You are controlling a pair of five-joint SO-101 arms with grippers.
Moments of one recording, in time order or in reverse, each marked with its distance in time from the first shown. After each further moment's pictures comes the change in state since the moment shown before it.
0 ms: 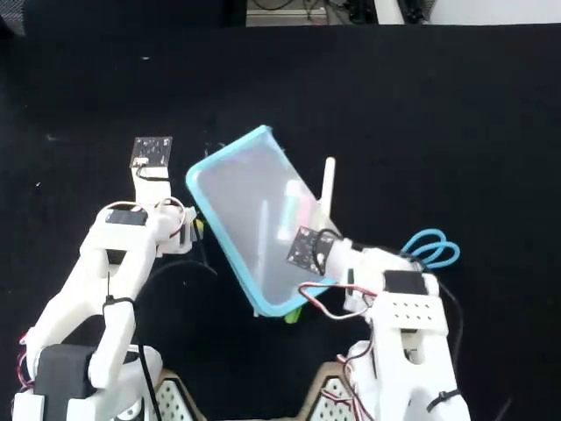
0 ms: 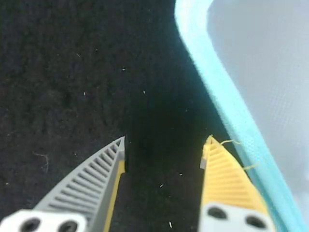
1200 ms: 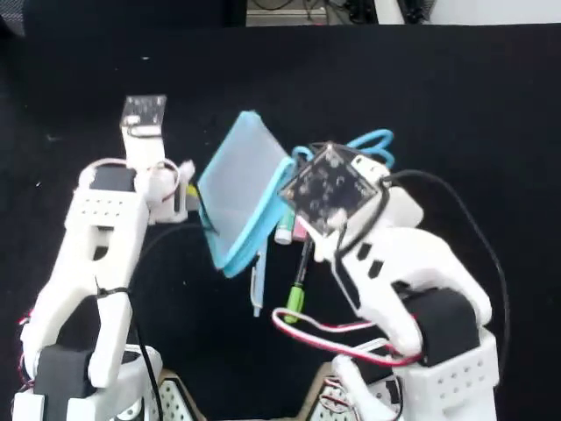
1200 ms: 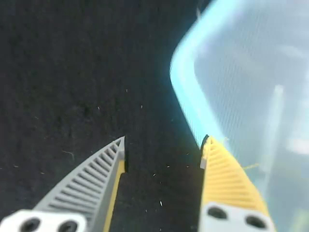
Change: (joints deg) left arm -0.2 0.0 -25.1 24.8 -0.6; right arm -25.3 -9.0 -51.3 7.7 -38.4
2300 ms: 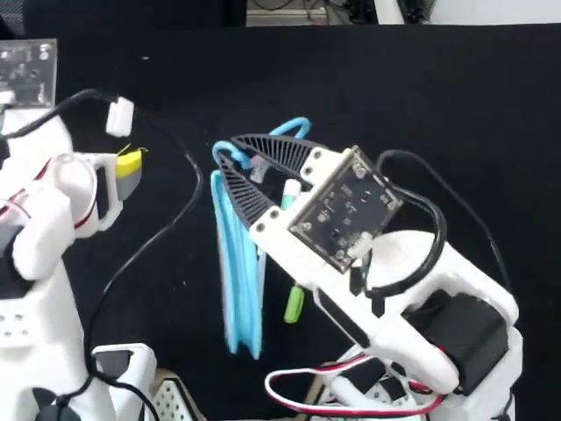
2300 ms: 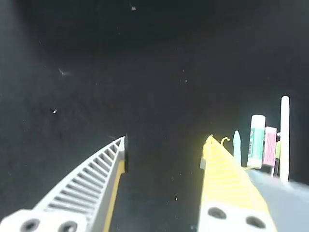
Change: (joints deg) left arm -8.4 -18.6 -41.9 35.0 -5.6; right arm -19.4 13.0 -28.4 7.8 -13.0
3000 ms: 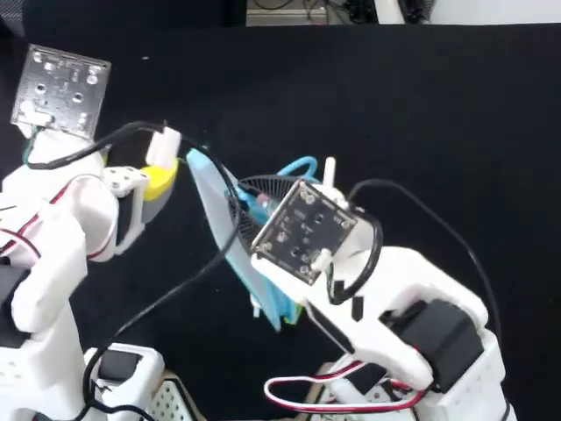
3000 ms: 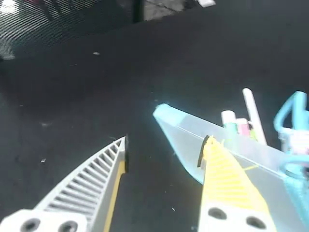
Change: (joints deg) left arm 12.4 -1.5 -6.3 1.4 -5.7; right arm -0.2 -9.5 19.3 -0.4 4.0
